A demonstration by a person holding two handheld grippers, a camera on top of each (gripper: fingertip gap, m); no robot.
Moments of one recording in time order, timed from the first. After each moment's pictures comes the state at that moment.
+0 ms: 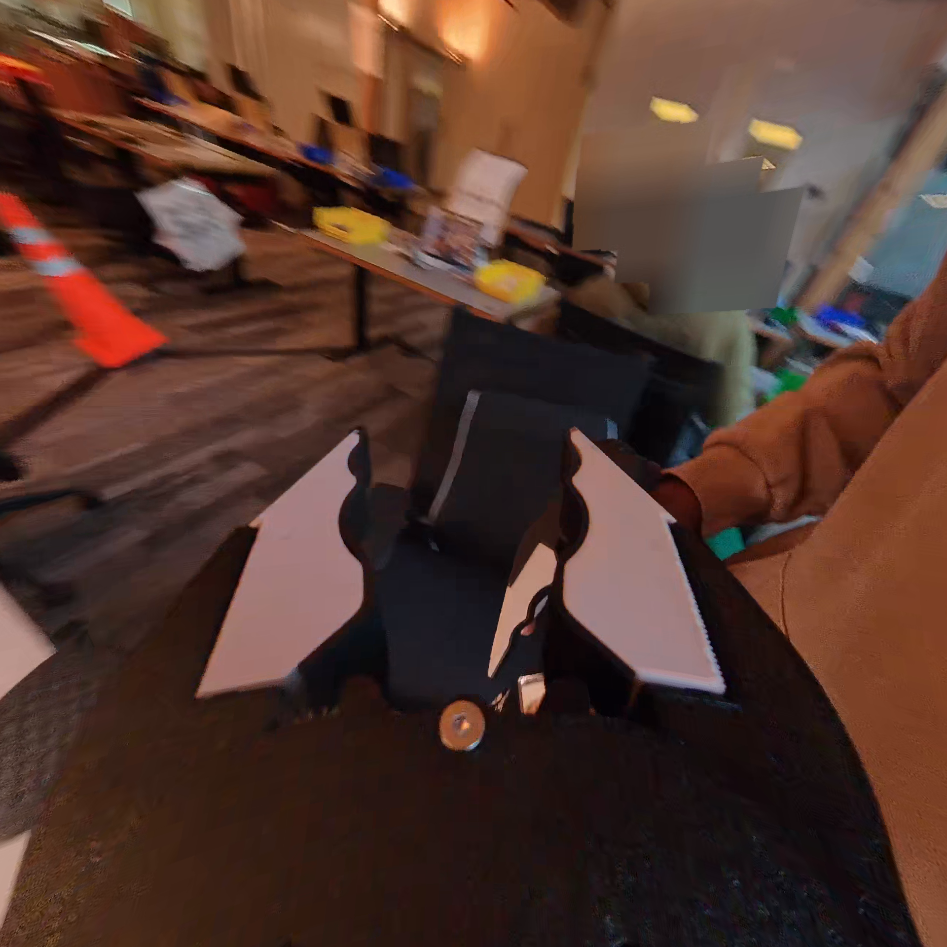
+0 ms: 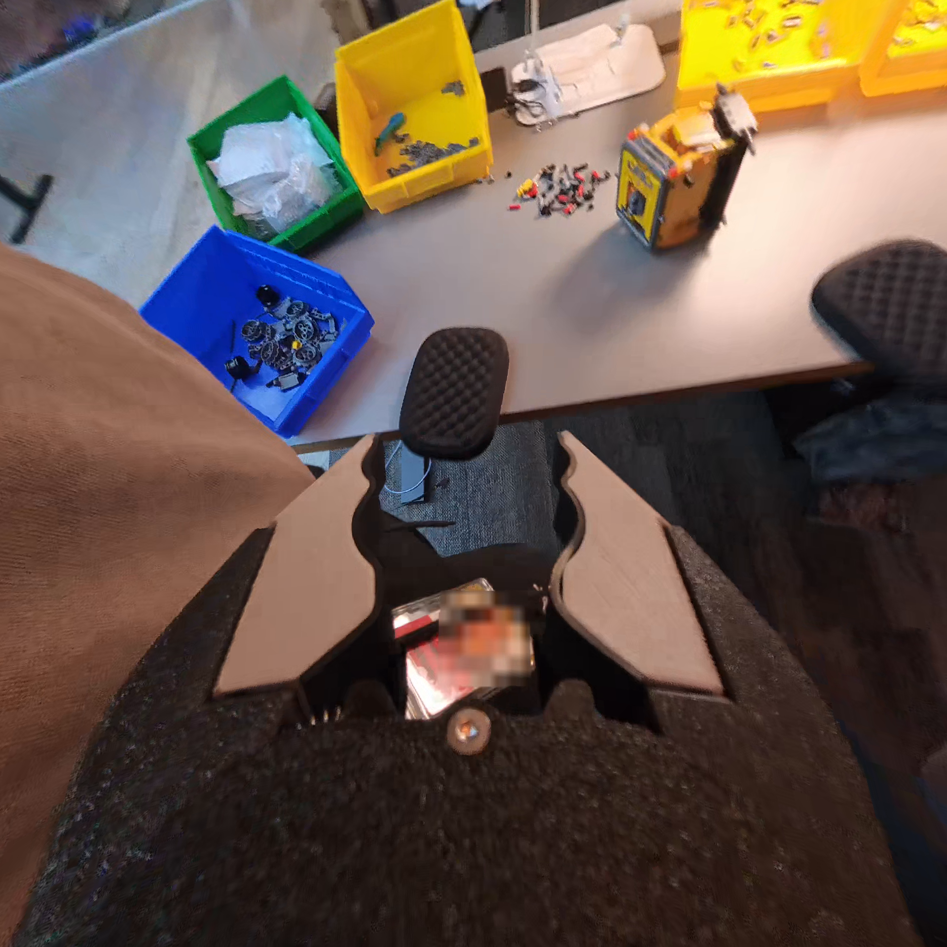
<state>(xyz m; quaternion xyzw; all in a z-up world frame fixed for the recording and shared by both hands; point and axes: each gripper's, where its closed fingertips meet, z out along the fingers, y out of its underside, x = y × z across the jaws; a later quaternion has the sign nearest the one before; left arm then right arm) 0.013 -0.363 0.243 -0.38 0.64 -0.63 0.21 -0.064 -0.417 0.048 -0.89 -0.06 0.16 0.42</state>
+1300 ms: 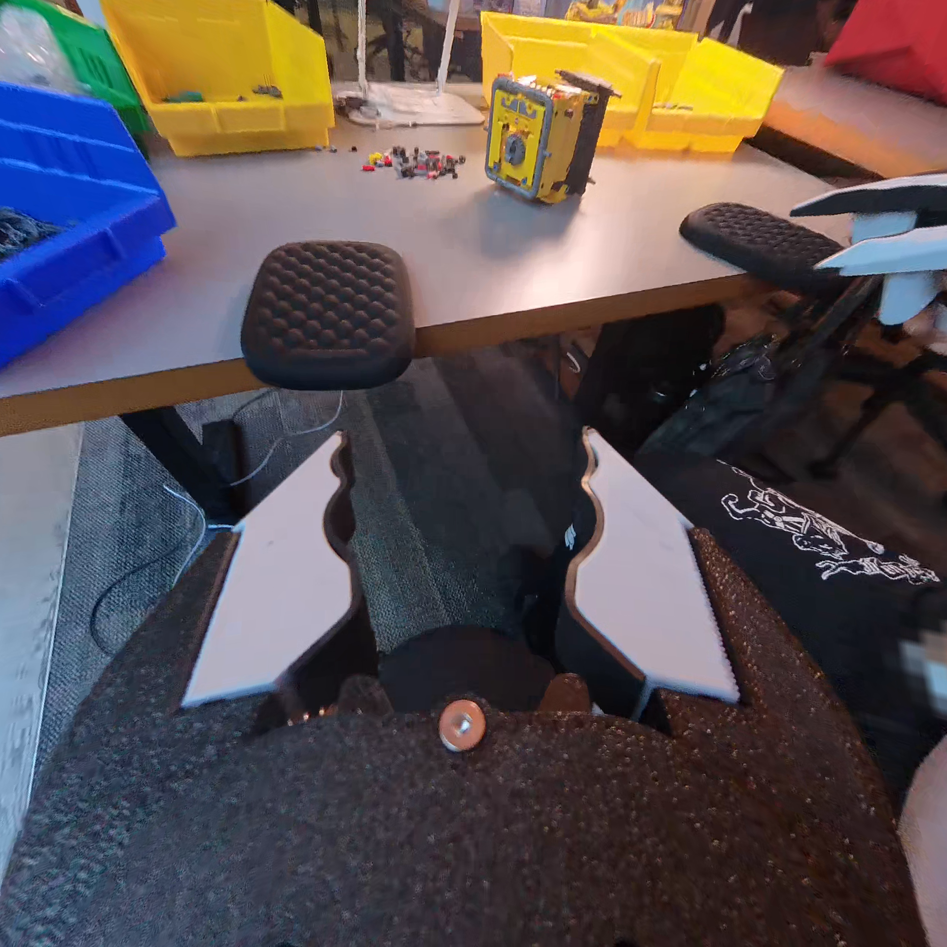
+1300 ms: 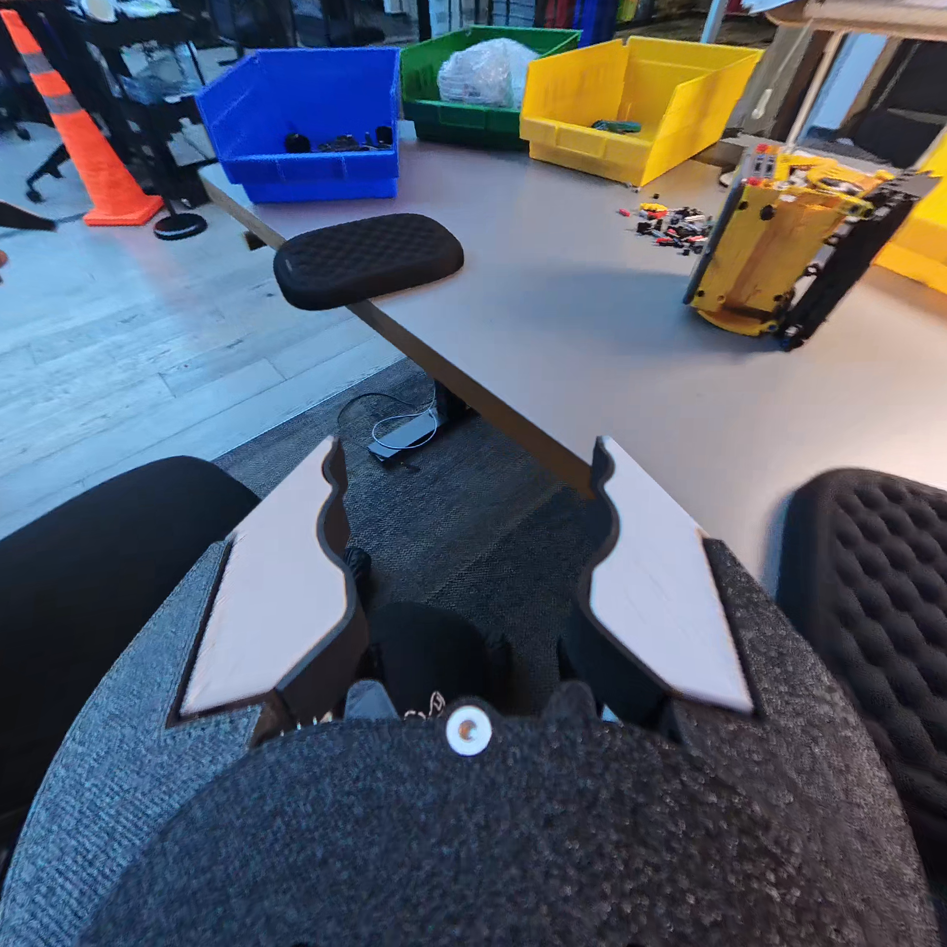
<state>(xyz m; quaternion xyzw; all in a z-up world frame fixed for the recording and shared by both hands) -0.120 -0.459 -0.165 -0.82 0.01 -0.06 0.57 0.119 -0.279 -0.166 -0.69 -0.44 0.31 0.48</state>
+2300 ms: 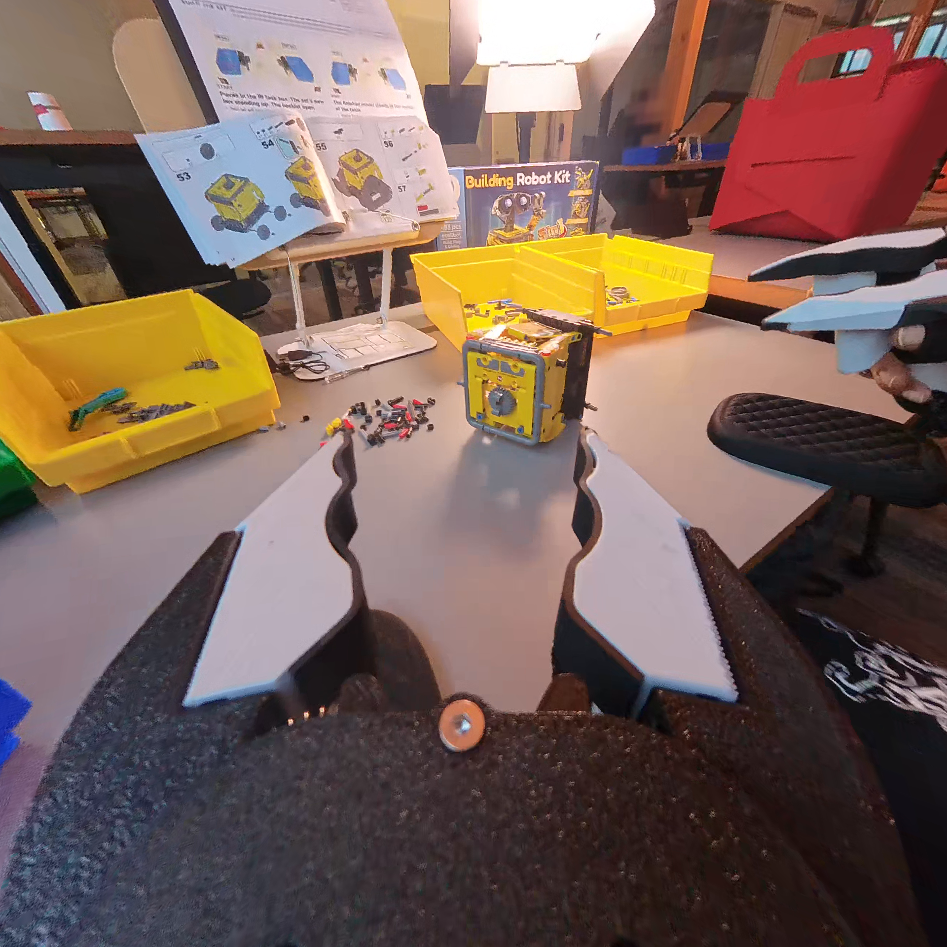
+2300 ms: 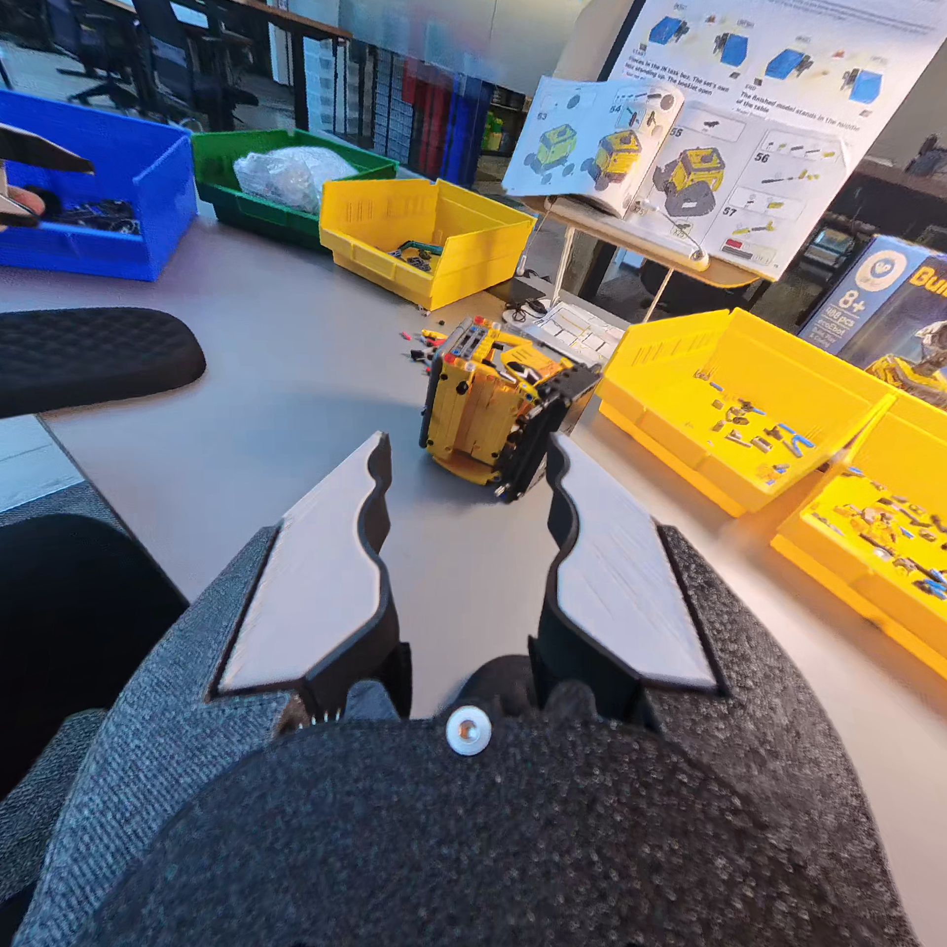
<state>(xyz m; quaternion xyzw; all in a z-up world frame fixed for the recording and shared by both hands) -0.116 -0.190 -0.099 -0.73 0.12 -0.09 0.67 0.119 -0.089 -0.102 -0.65 -0.42 0.22 0.60</state>
